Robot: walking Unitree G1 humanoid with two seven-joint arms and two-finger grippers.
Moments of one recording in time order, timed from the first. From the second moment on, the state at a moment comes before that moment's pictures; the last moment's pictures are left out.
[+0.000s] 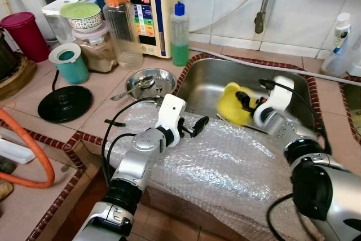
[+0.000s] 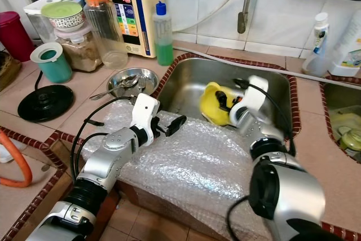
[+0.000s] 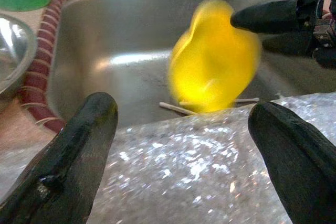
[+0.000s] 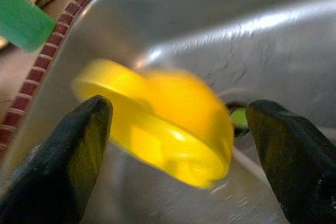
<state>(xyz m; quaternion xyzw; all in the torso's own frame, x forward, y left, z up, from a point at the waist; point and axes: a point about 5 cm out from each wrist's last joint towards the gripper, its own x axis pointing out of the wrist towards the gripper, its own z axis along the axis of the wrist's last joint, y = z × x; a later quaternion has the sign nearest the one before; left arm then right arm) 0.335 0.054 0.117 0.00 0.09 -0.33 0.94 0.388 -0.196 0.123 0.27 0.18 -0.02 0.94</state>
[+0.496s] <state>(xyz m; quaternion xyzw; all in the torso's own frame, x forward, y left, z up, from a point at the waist) 0.336 0.056 0.118 0.00 0.09 -0.32 0.94 0.390 -0.196 0.129 0.22 0.17 -0.02 0.96</state>
